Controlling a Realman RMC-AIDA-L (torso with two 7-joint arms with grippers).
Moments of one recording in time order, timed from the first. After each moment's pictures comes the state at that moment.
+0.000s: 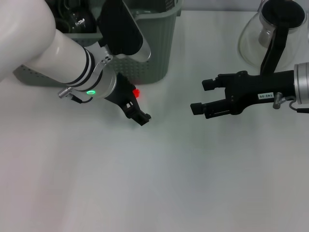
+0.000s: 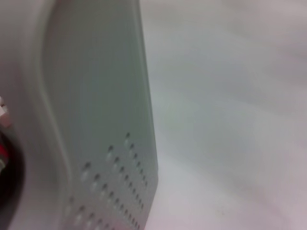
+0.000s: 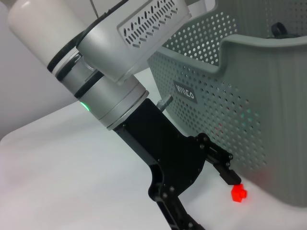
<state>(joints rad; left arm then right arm) -0.61 -2.17 1.48 1.06 2.62 1.10 -2.21 0.66 2.05 -1.04 -0.69 -1.98 -1.43 1.67</state>
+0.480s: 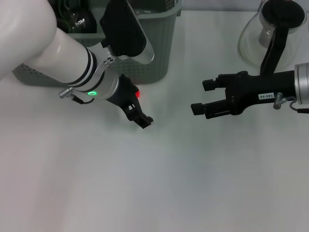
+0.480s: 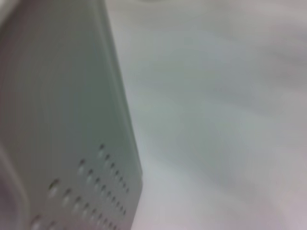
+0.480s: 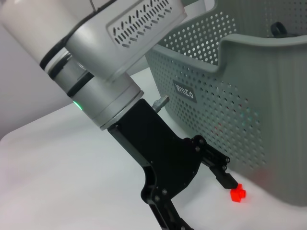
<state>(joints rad) -0.60 -2.17 1.50 1.10 2.61 1.14 -2.20 0.65 2.05 -1.04 -0.69 -1.98 -1.43 1.67</state>
